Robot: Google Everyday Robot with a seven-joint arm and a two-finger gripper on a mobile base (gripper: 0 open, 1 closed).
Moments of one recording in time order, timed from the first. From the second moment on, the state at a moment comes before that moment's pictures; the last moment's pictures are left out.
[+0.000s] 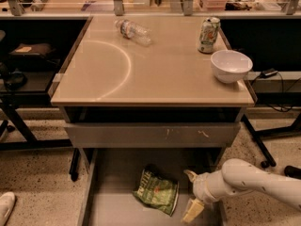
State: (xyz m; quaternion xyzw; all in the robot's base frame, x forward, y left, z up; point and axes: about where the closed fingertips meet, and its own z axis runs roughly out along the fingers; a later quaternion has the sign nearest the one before) arm 0.426 -0.132 0.431 -0.59 0.74 0.22 0.24
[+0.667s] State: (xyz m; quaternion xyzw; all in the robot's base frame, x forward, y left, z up) arm 0.452 -0.080 0.384 -0.56 0.71 0.26 0.32
